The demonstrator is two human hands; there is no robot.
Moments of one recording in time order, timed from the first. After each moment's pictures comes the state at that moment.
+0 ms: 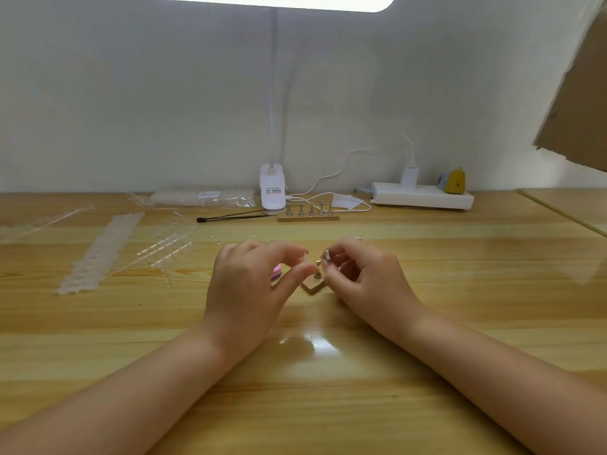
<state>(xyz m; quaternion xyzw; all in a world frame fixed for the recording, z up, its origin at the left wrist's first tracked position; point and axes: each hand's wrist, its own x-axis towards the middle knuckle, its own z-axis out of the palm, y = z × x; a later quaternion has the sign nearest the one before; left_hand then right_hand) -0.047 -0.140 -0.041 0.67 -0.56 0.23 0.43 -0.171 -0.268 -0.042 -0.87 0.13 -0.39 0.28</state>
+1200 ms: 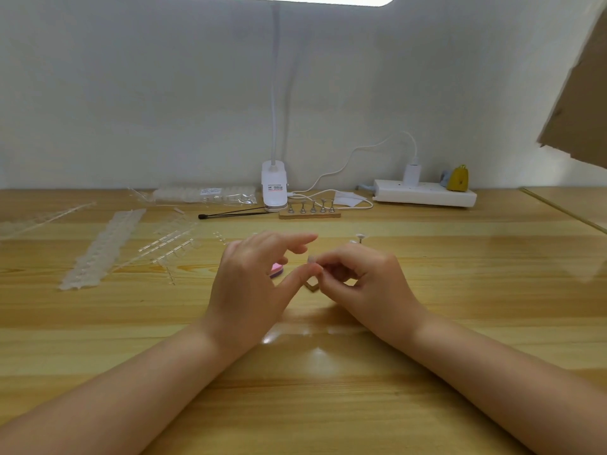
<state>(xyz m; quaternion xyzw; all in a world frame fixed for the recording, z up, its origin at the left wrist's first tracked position) -0.045 -0.140 -0.042 0.62 -0.58 0.19 0.49 -0.174 -0.260 -0.043 -0.87 0.02 -0.41 0.28</state>
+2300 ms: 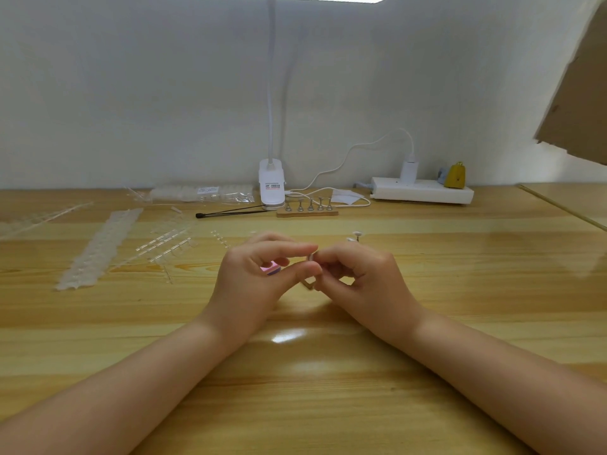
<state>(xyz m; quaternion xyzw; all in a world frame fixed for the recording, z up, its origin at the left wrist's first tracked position) -0.051 -0.141 -0.037 0.60 -0.52 -0.03 0.61 -0.174 -0.261 -0.044 -0.86 -0.01 -0.43 0.28</state>
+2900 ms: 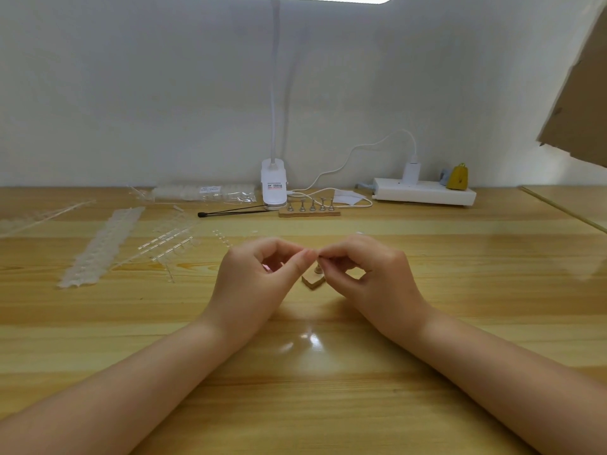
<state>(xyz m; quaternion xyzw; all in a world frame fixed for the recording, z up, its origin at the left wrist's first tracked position) -0.055 -0.137 -0.033 0.64 -0.48 -0.04 0.60 -0.175 -0.265 -0.042 -0.86 0.01 -0.46 0.22</state>
